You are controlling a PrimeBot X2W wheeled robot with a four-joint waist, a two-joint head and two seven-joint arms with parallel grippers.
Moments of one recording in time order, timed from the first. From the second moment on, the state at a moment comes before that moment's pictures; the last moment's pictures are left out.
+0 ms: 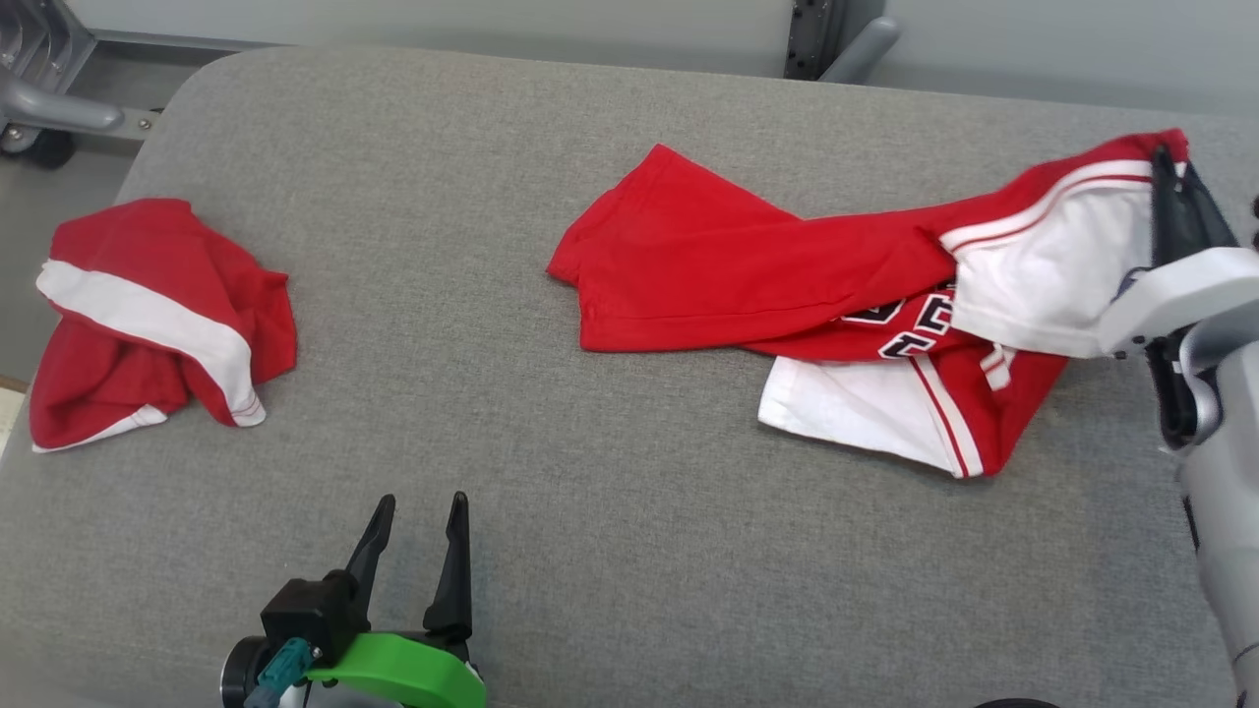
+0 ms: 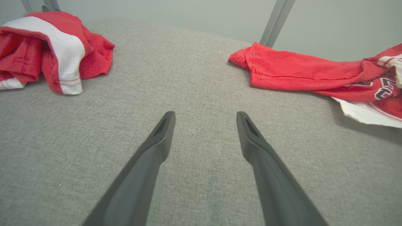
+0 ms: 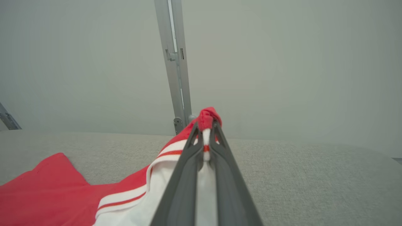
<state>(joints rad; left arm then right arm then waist) -0.04 0.05 -0.20 0.29 -0.32 -0.06 -0.26 -0.68 -0.27 -0.07 0.71 0.22 0.13 -0.26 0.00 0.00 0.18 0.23</state>
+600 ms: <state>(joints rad) -0.03 0.05 -0.16 0.31 -0.31 -0.06 -0.26 -0.62 -0.20 -0.32 0.69 0.01 0.13 -0.26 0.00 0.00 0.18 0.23</state>
